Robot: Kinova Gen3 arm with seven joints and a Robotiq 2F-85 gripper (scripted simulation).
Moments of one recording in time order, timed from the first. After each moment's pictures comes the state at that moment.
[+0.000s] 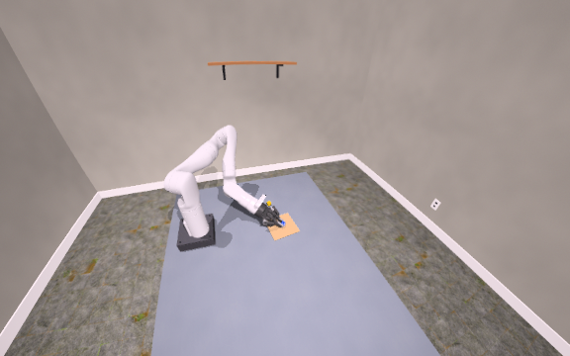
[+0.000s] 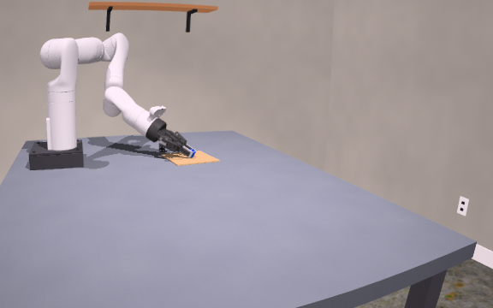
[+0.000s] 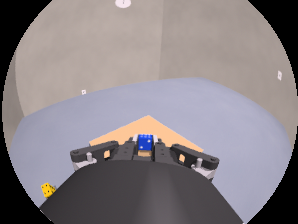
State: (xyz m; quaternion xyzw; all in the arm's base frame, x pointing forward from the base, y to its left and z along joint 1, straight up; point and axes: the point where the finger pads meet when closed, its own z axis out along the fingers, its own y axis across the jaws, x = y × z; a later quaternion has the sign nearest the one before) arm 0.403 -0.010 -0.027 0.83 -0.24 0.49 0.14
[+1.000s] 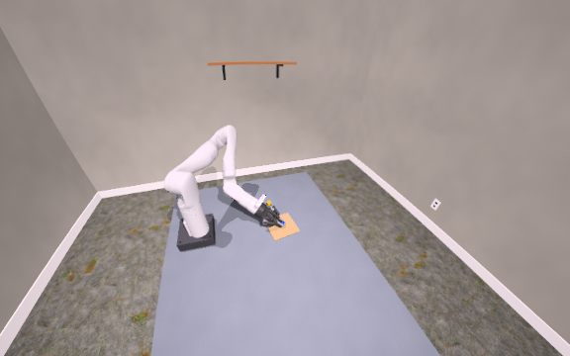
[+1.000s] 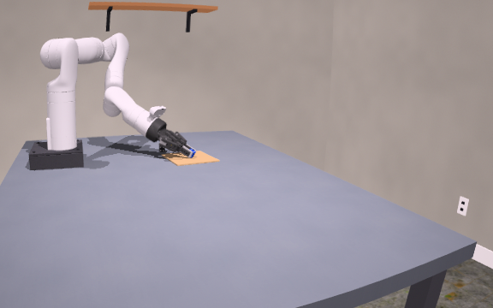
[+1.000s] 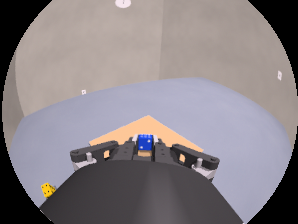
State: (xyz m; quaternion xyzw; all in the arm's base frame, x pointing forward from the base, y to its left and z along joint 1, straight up) arm 0.403 -0.010 -0.027 0.83 -0.24 0.49 0.14
